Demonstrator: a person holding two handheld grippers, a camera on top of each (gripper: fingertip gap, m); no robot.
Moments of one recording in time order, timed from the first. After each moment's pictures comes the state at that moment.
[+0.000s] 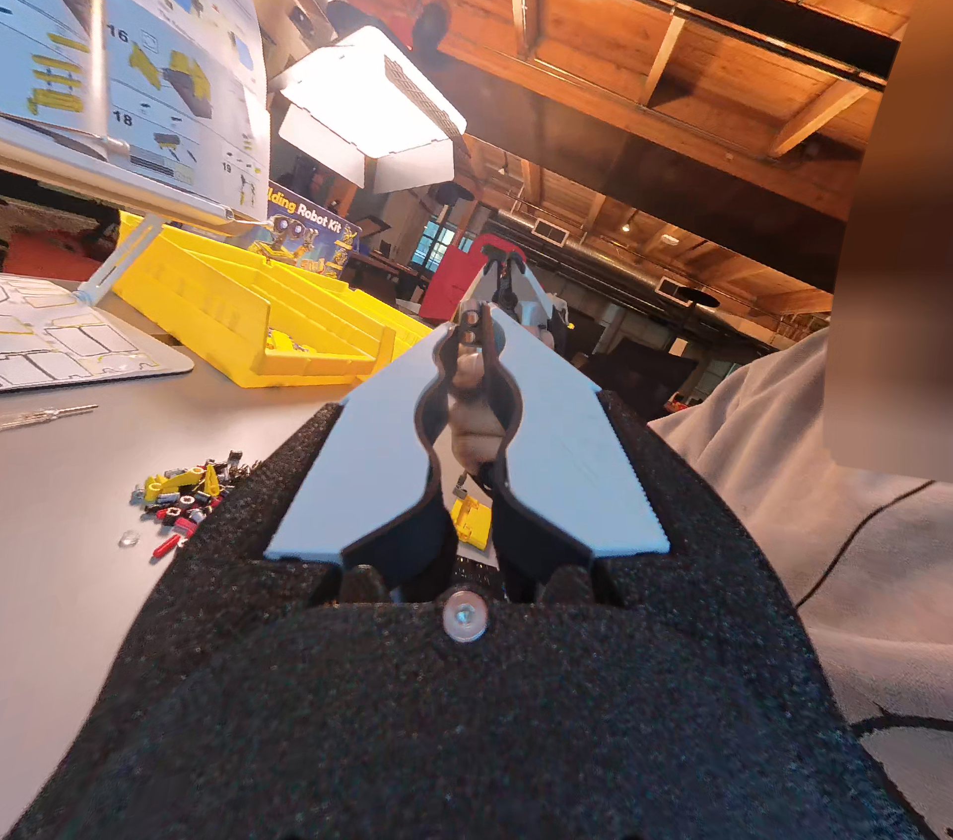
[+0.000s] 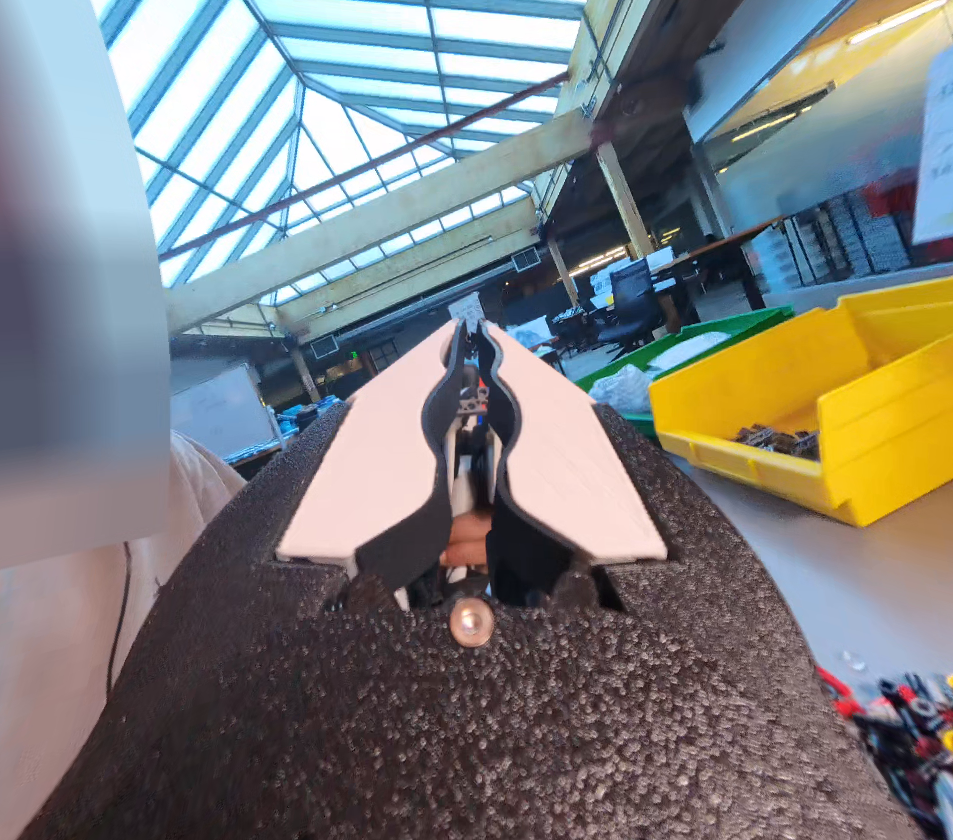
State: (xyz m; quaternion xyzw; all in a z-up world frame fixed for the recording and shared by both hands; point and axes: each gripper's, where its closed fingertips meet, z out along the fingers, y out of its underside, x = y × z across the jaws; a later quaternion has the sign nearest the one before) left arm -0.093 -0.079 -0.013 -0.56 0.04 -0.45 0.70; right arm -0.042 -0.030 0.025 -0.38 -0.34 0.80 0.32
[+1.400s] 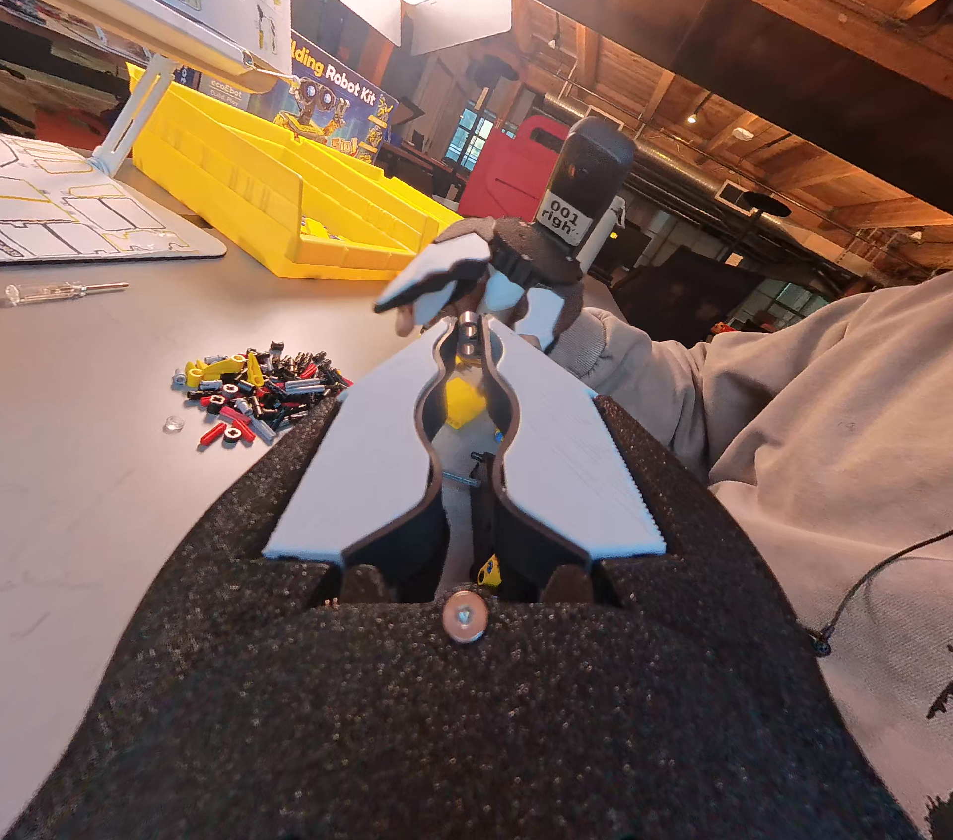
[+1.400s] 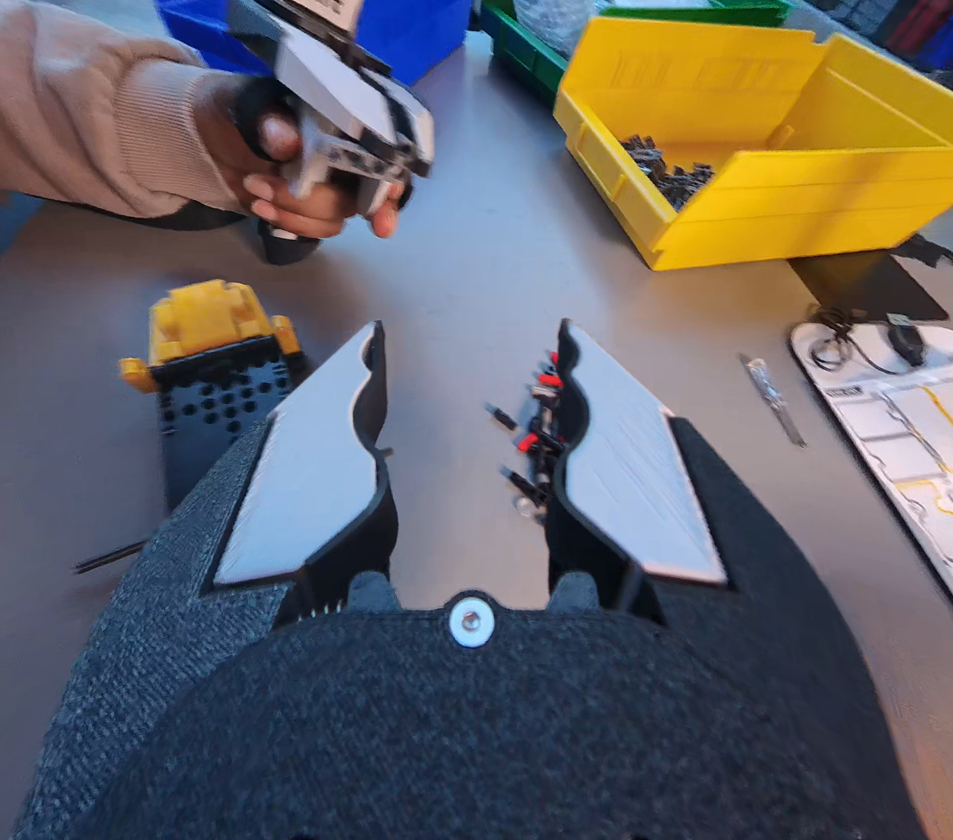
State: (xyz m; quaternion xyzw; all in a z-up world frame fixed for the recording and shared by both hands) left arm -0.075 -0.052 -0.079 -0.65 0.06 -0.42 0.63; right arm -0.059 -0.013 -0.120 -0.41 -0.72 0.45 0.34
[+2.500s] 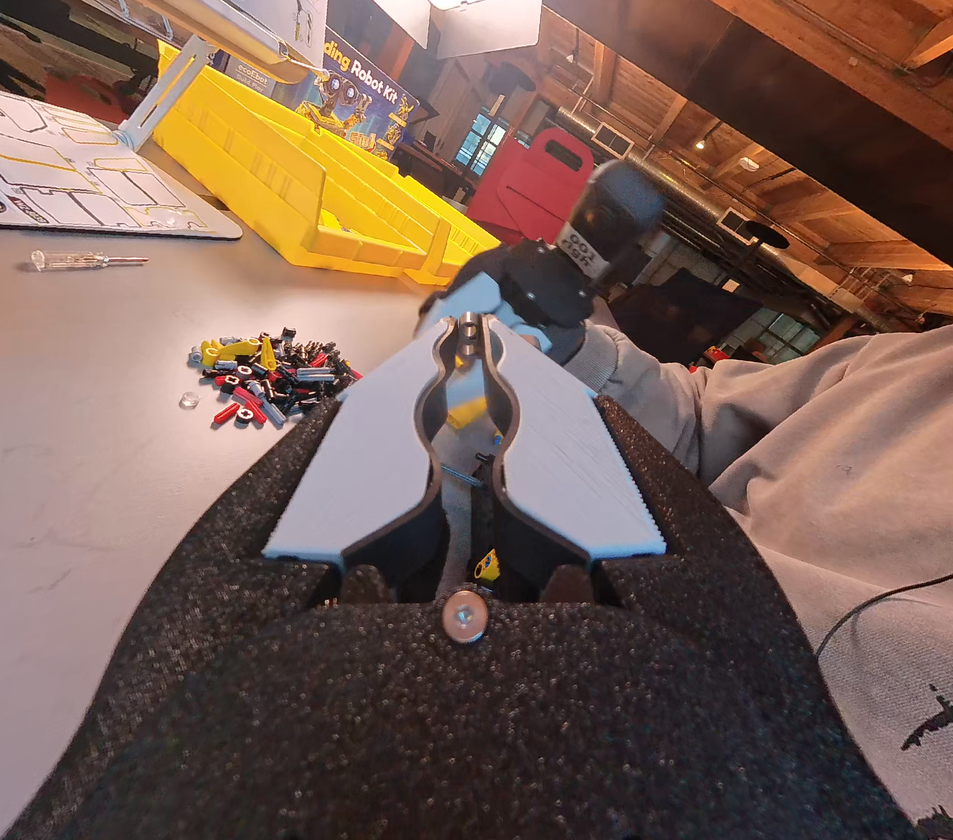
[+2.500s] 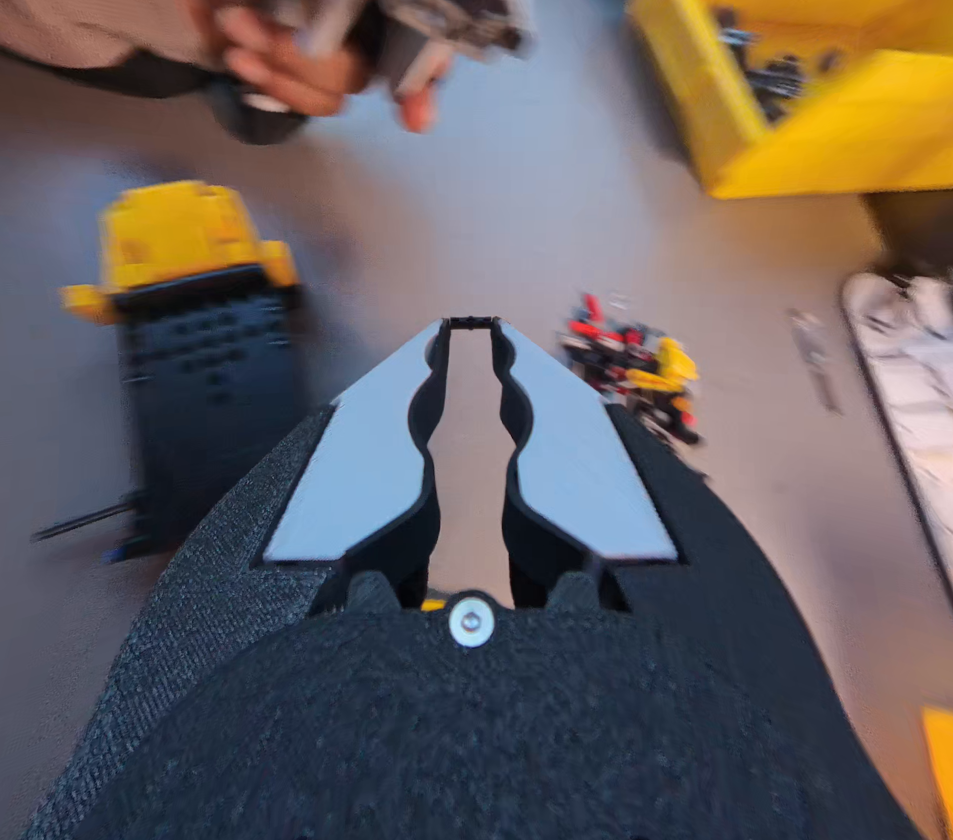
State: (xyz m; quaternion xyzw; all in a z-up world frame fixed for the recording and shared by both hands) left arm -0.086 -0.051 -0.081 -0.65 0.03 -0.43 0.62; right arm -0.059 -0.023 -0.159 -0.43 -0.78 0.34 0.30
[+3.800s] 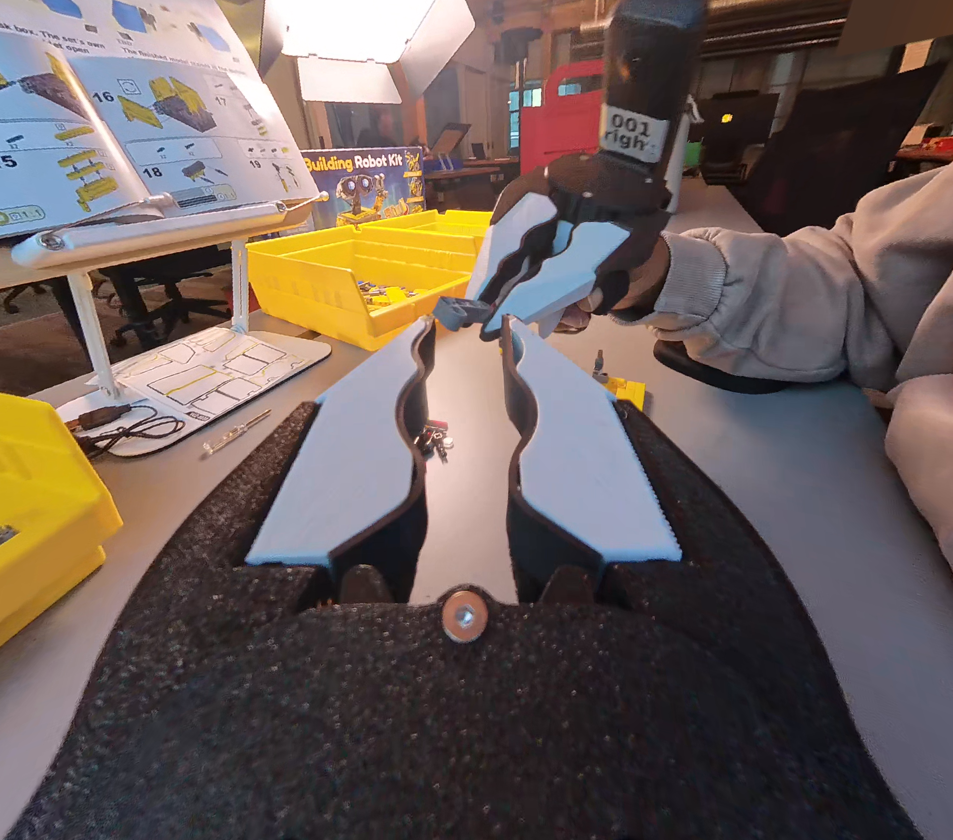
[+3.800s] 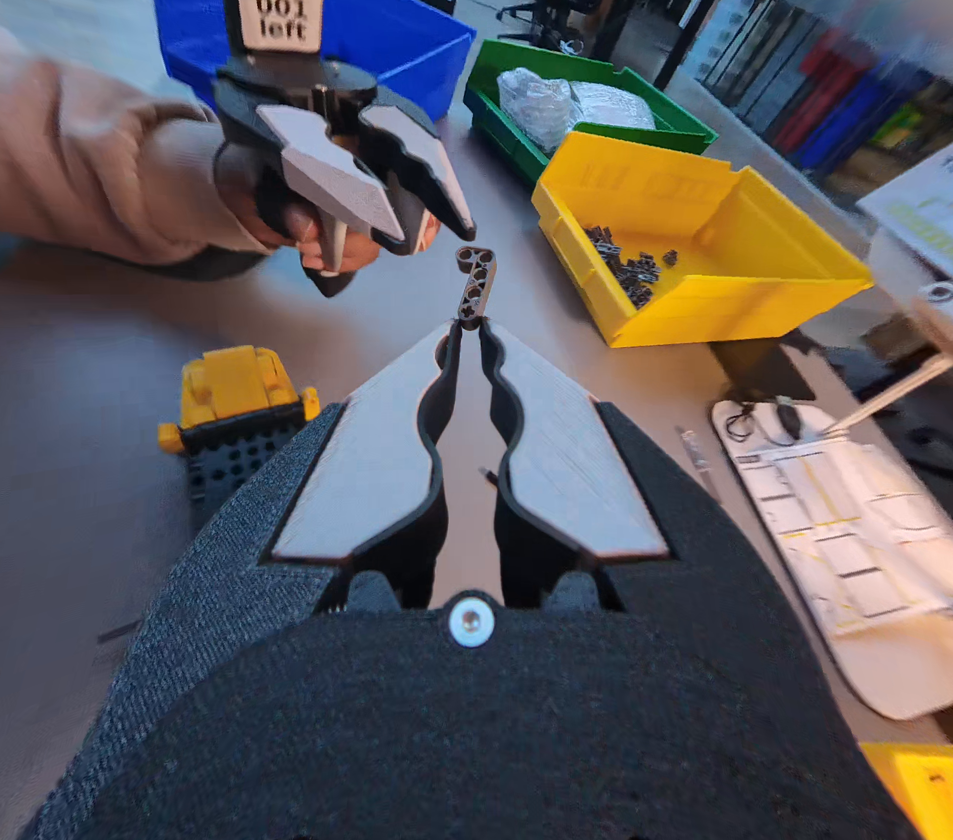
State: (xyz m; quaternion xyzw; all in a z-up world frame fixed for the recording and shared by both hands) left arm -0.065 -0.067 -0.058 -0.63 0.21 -0.20 0.72; right arm -0.059 -0.044 -0.072 -0.38 -0.72 0.41 0.42
